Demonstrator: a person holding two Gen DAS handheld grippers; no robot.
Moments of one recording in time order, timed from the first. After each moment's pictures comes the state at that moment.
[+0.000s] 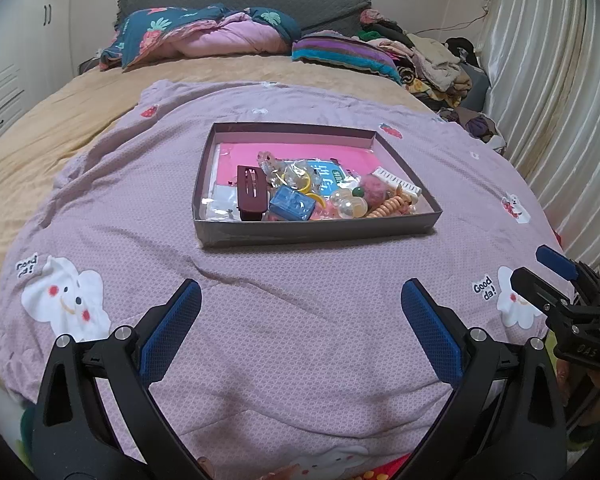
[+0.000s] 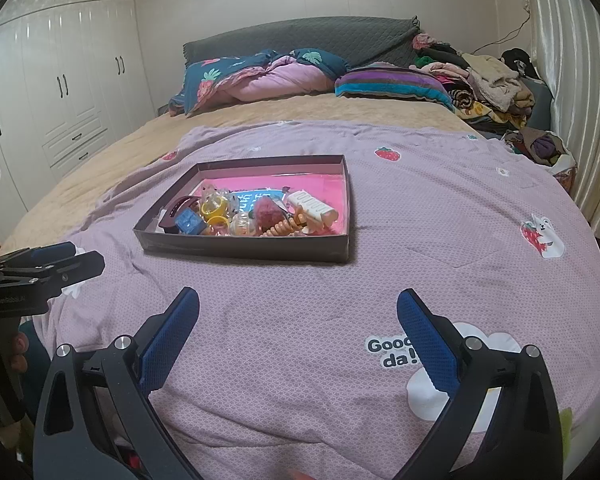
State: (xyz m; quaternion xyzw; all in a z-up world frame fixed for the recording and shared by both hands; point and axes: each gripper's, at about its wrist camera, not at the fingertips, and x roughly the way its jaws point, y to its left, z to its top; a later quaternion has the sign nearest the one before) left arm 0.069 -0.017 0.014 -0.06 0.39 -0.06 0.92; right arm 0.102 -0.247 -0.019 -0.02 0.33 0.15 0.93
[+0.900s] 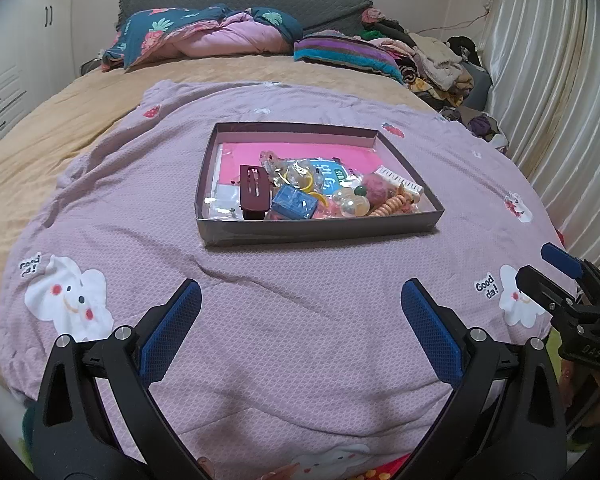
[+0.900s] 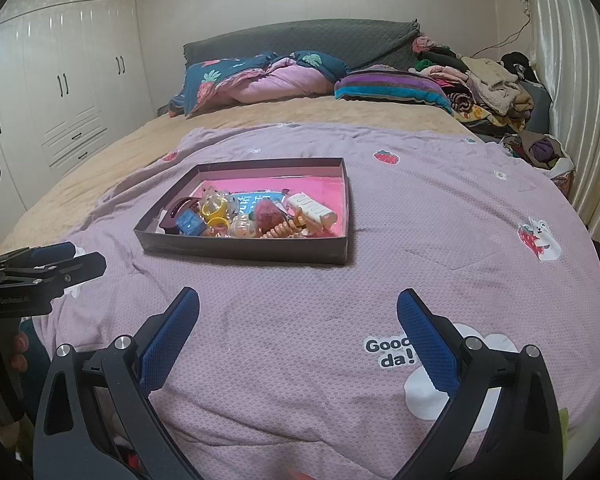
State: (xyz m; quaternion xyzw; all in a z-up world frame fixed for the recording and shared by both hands) left arm 0.068 -0.017 0.015 -0.06 0.39 -0.05 0.92; right arm 0.099 -0.247 -0.016 -0.02 0.33 0.15 0.93
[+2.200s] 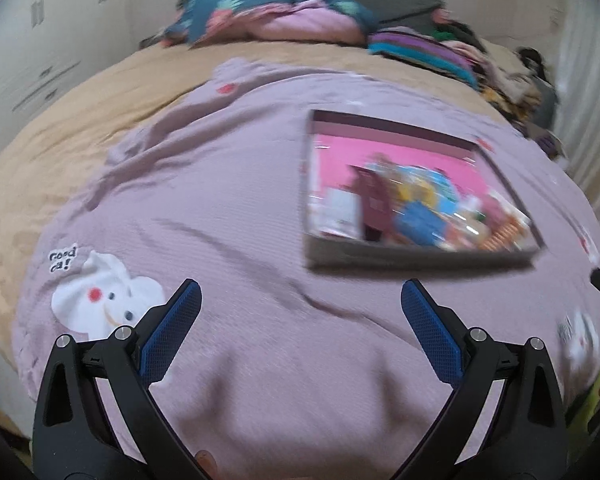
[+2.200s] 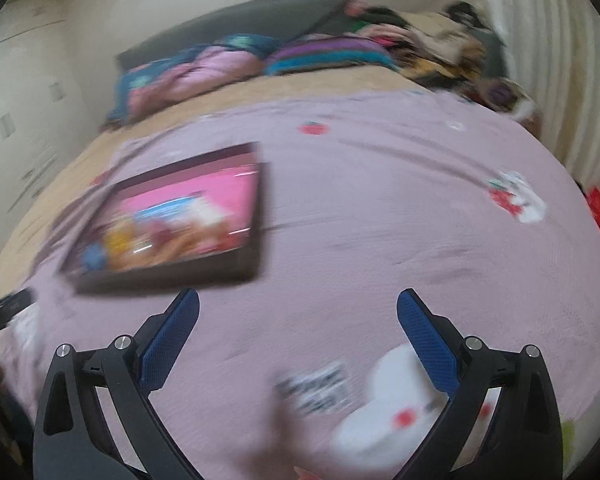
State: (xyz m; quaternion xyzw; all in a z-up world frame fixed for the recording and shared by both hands) left arm 0.122 0.061 -0.018 -0.08 0.41 0.07 0.90; right arm 0.183 -0.321 -0.052 0.06 0.38 0.04 0.92
